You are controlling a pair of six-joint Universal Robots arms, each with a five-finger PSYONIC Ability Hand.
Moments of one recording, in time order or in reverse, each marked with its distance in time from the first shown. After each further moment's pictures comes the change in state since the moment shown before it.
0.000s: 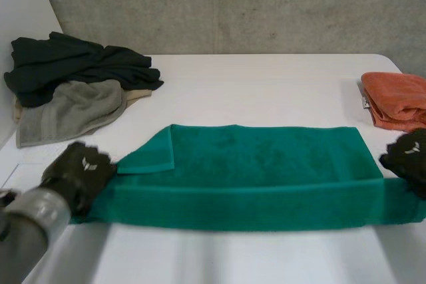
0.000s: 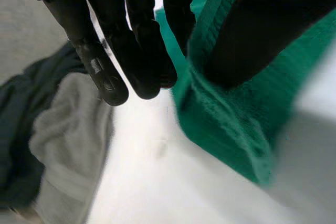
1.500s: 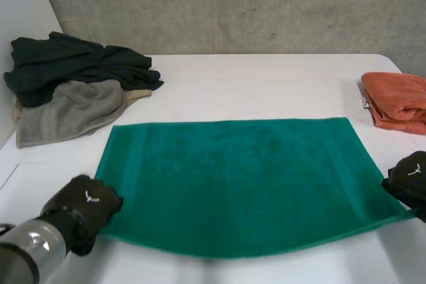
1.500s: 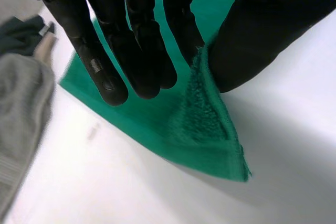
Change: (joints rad) left arm -0.039 0.090 -0.059 -0.204 0.004 -0.099; right arm -0.061 0.008 0.015 0.166 0.008 -0.097; left_hand 0.000 0.002 0.001 0.004 0.000; right_hand 0.005 0.000 0.002 0.004 0.002
